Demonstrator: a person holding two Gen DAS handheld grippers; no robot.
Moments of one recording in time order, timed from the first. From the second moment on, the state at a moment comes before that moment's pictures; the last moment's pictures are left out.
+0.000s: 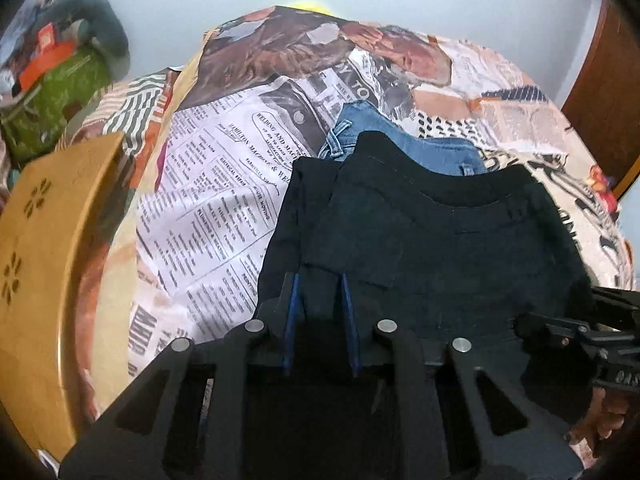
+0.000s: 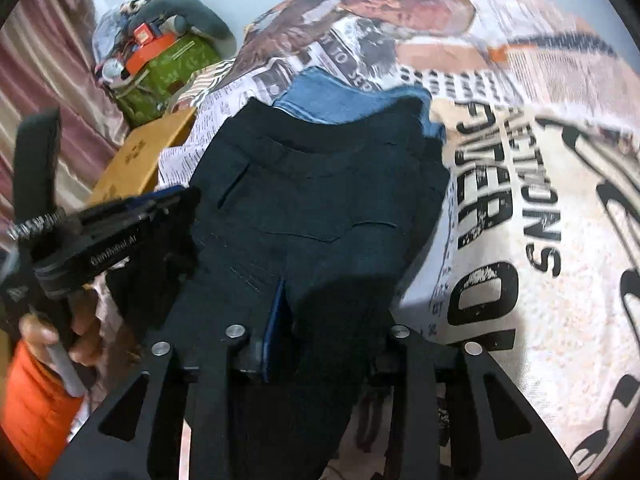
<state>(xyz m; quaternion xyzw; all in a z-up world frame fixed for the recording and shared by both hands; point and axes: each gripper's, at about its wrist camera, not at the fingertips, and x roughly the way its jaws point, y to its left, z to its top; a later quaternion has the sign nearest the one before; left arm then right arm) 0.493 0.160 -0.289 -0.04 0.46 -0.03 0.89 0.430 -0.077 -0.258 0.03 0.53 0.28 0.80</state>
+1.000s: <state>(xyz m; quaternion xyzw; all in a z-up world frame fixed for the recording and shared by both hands) 0.205 0.081 -0.004 0.02 0.21 -0.01 0.98 0.203 -0.161 0.022 0.01 0.21 0.30 0.93</state>
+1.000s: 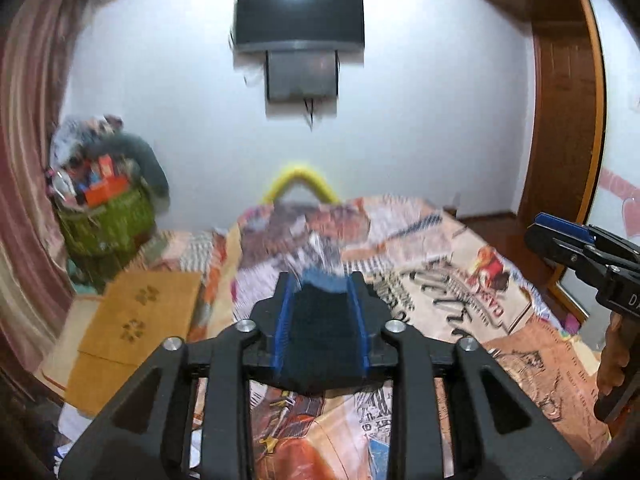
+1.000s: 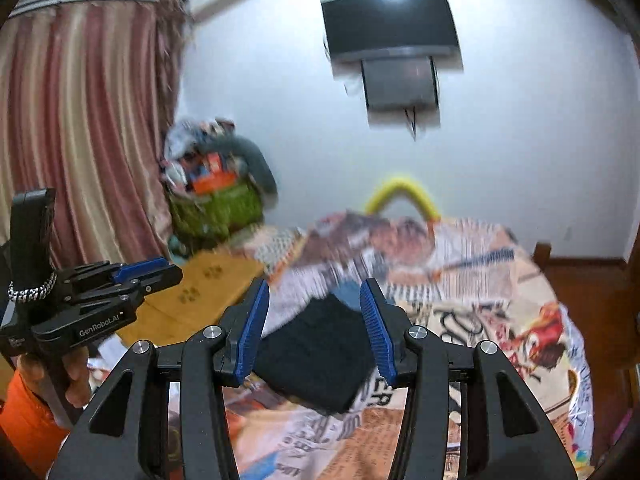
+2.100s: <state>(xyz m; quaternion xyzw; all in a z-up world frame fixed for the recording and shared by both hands) 0.060 0.056 0.019 0.00 0.08 0.02 1.00 0.100 -0.167 0.045 0.01 0.09 0.24 0.97</state>
